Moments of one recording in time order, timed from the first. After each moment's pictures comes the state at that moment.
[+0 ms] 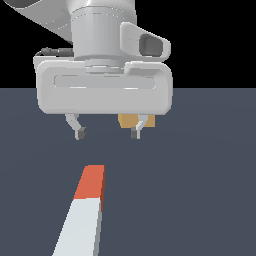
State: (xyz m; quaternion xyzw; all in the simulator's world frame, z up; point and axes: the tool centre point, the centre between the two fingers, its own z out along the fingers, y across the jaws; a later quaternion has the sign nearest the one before) arm -0.034 -0.090 0.119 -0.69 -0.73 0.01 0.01
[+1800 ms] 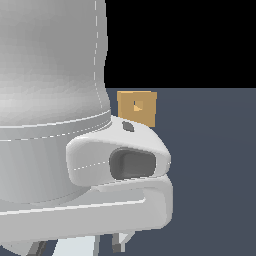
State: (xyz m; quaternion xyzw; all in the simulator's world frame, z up) arm -0.058 -0.201 0.024 -0.67 -0.74 0.00 0.00
